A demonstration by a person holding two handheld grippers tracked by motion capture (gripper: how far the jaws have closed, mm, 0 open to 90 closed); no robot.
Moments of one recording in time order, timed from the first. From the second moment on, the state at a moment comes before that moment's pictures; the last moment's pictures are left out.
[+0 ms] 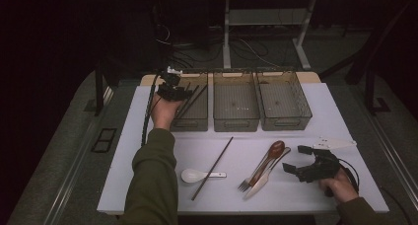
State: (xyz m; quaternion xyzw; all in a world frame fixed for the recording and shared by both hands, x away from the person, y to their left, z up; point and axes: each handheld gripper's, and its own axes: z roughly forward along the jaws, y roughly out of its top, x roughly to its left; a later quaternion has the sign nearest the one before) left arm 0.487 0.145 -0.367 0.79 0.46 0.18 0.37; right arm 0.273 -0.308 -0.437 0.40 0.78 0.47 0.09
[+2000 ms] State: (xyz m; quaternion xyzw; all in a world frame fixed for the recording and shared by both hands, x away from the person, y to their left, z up) left arm 0.326 0.102 -0.387 0.83 0.36 0.15 0.40; right arm 0.272 -0.308 -0.436 0.40 0.79 0.47 0.09
